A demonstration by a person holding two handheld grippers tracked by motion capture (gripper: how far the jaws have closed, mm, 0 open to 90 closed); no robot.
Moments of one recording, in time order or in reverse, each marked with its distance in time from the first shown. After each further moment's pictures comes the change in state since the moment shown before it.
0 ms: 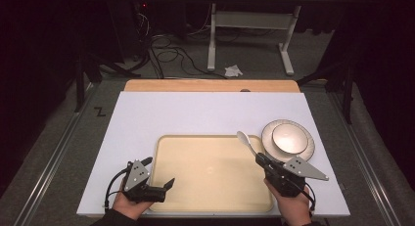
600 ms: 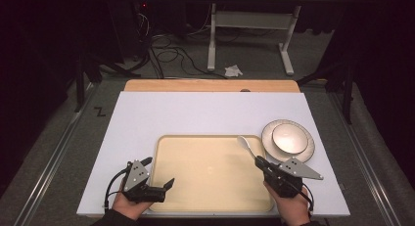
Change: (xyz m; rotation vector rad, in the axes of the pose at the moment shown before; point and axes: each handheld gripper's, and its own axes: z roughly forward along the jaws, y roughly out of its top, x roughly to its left) left arm 0.000 0.000 -0.001 -0.004 -0.001 -0.002; right arm -0.006 -0.015 0.006 0.072 -0.022 -0.015
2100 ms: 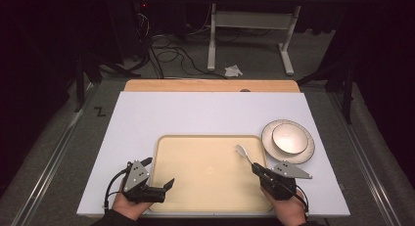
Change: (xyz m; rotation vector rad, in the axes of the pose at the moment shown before) left arm 0.000 -0.001 0.000 0.001 -0.001 -0.001; right arm 0.002 -0.019 0.013 0.128 -0.005 0.006
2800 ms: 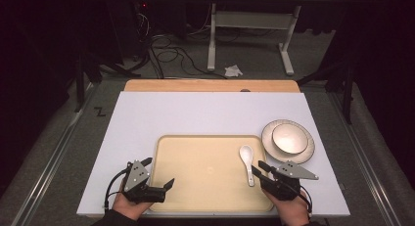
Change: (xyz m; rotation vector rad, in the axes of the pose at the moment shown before) left arm 0.000 0.000 0.000 0.003 0.006 -0.004; right arm -0.006 0.003 -0.009 -0.040 0.020 0.027
